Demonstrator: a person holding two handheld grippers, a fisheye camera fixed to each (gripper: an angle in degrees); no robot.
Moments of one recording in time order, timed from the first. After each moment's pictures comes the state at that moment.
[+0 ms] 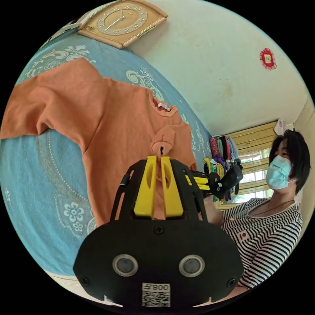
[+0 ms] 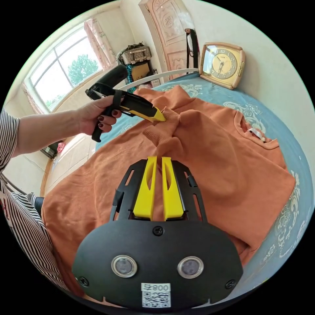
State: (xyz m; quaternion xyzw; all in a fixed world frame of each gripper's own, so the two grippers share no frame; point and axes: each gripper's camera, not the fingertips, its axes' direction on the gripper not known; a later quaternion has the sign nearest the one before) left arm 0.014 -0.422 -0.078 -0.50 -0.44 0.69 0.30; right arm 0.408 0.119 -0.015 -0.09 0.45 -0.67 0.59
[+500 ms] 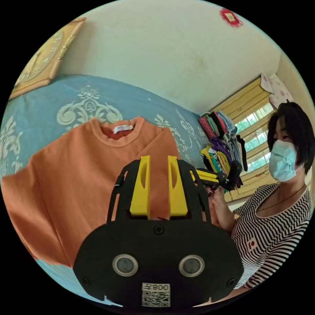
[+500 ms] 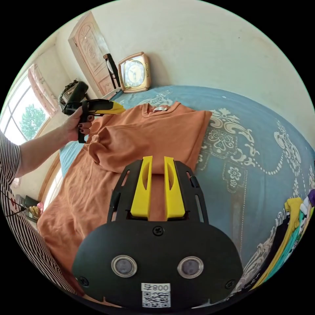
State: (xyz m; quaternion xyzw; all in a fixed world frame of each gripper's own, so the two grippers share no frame) left arm -0.100 -0.317 -0.010 -0.59 -0.35 0.72 0.13; right arm 0.425 0.101 -0.200 0.16 0.48 -0.56 0.66
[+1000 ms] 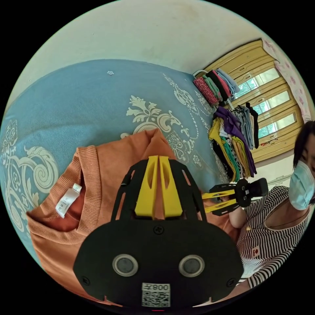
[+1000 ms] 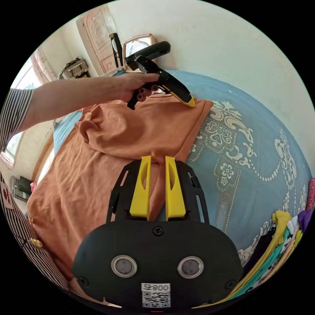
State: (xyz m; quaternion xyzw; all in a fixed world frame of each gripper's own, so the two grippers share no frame) left arm -0.301 -0.250 0.069 -0.65 -0.41 0.64 -0.04; right arm 0.466 0.086 -0.199 0.09 0.54 -0.55 0.63
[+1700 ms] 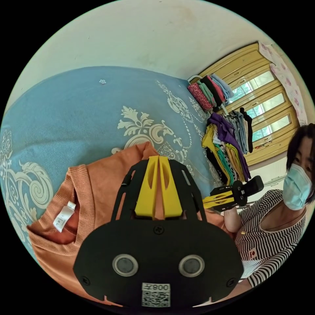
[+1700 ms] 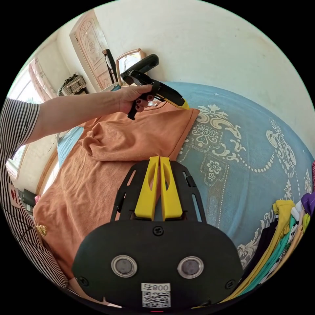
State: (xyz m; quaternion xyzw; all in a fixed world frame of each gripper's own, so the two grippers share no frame) left arm -0.360 -0.205 0.086 -0.67 -0.39 0.64 -0.02; right arm 0.513 0.077 -0.233 0.14 0.50 -0.56 0.65
